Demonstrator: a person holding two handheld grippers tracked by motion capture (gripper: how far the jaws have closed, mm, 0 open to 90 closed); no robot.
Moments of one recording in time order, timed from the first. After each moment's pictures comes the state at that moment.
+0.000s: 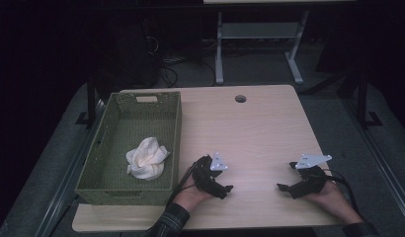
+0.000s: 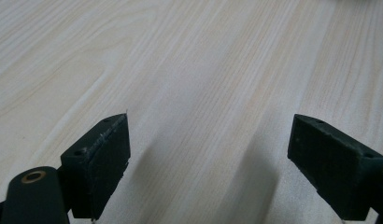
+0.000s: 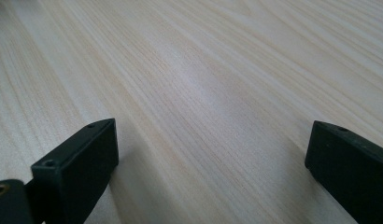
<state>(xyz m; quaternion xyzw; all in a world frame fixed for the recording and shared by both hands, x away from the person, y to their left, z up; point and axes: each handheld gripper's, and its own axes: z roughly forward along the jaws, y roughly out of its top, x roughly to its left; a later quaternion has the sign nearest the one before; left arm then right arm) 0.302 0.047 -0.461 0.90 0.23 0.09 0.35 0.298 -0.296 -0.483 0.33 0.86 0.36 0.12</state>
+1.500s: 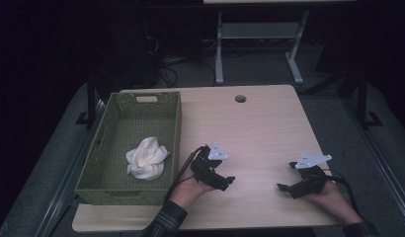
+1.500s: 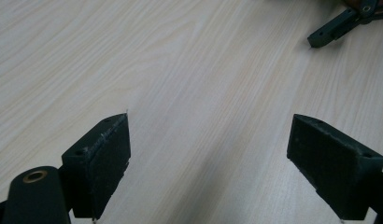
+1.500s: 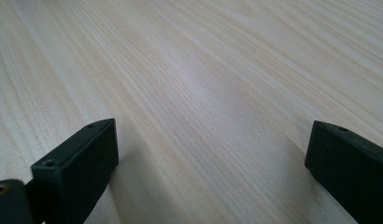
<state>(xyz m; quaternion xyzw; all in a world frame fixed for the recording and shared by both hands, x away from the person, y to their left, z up) 0.306 0.048 -0.417 0.89 0.25 0.09 0.37 0.298 -0.296 -0.483 0.33 0.86 0.36 0.12</state>
